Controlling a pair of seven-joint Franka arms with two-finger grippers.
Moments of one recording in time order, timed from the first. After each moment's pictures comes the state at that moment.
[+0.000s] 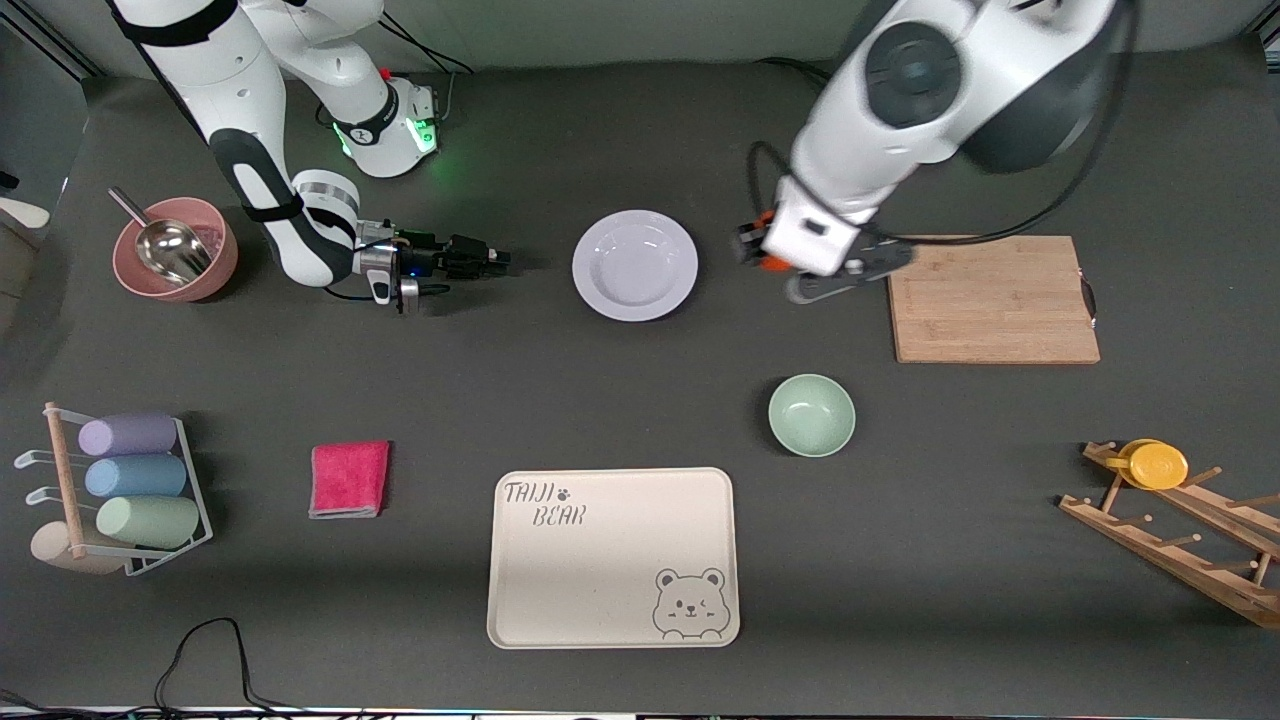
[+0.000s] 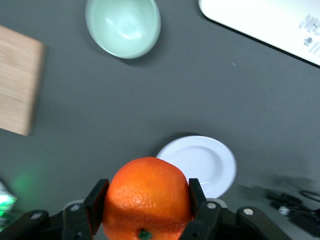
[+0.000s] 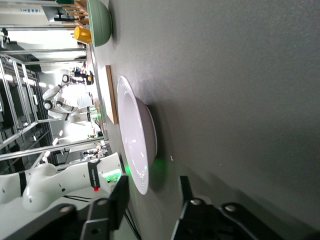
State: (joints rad) left arm -0.21 0.21 -0.50 -1.63 -0.10 1.75 -1.07; right arm 0.27 0.31 -0.13 -2.72 1.63 1.94 -1.34
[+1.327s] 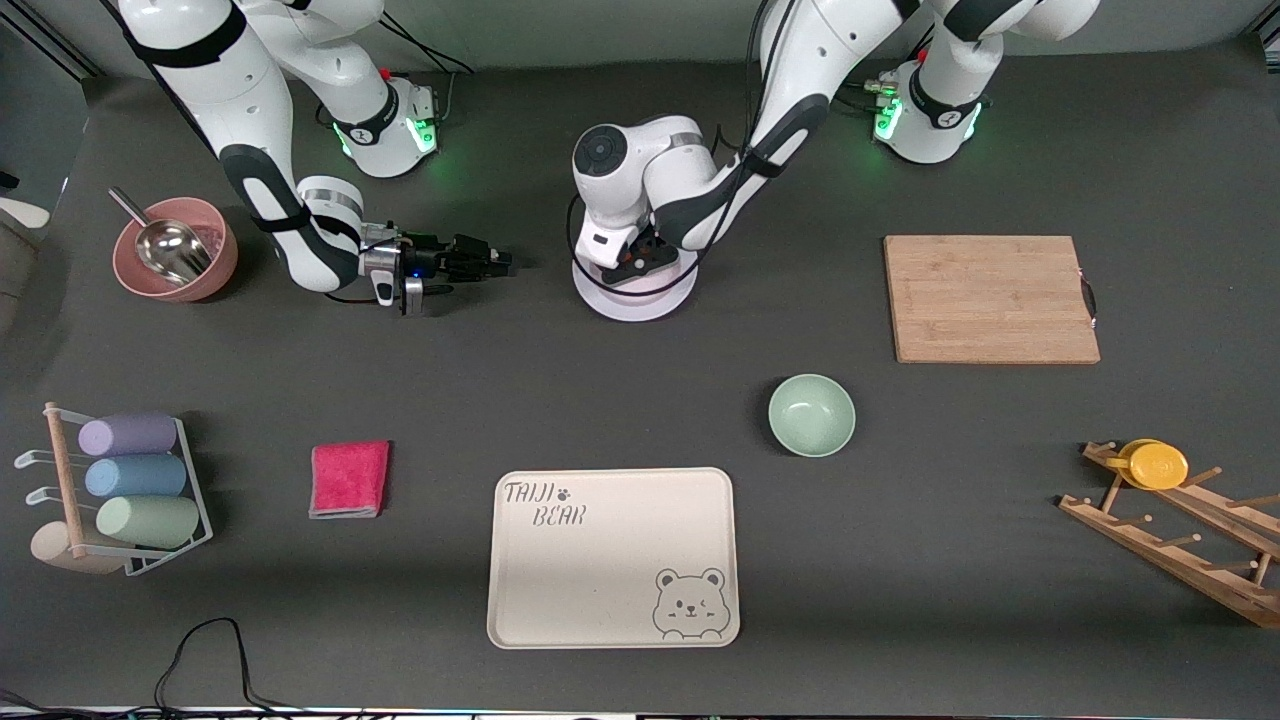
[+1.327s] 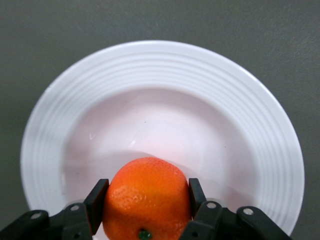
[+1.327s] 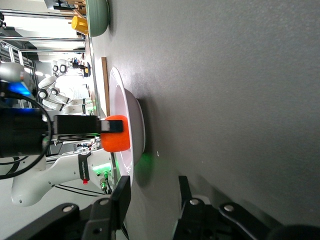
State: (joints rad) left arm -0.62 0.68 -0.50 -1.80 0.32 2.29 -1.60; right arm 0.27 0.36 -0.13 -2.71 1.63 1.94 -1.42
